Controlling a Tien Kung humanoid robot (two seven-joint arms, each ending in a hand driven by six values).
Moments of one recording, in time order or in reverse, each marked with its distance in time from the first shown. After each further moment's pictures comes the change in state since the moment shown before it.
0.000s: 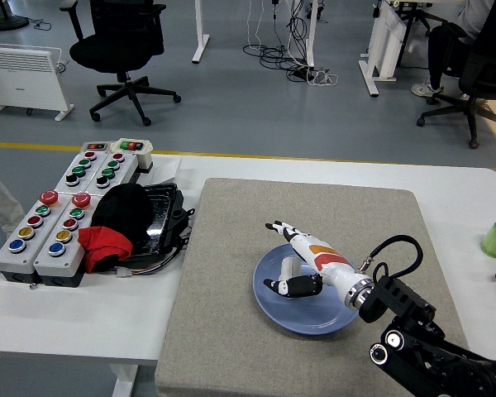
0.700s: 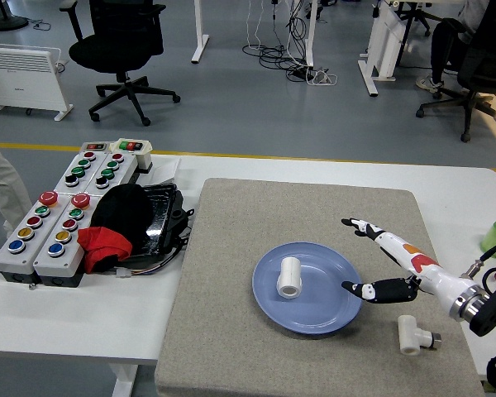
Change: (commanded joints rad) left arm 0.011 0.004 -0.009 0.000 0.020 0.011 0.000; right arm -0.365 -0.379 0.419 0.525 -0.008 0.341 -0.075
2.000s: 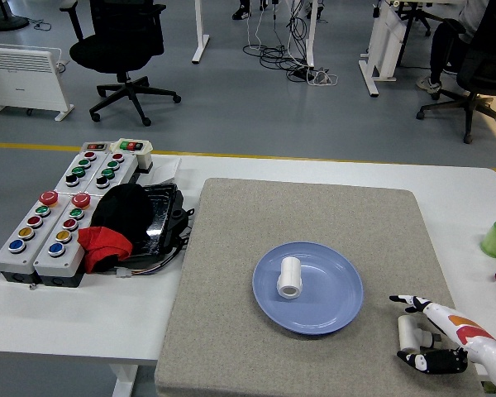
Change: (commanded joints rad) left arm -0.007 -0.001 0.003 0.000 -0.002 0.004 -0.002; right arm -0.235 -0.003 0.095 -0.098 -0.197 -0.037 0.072
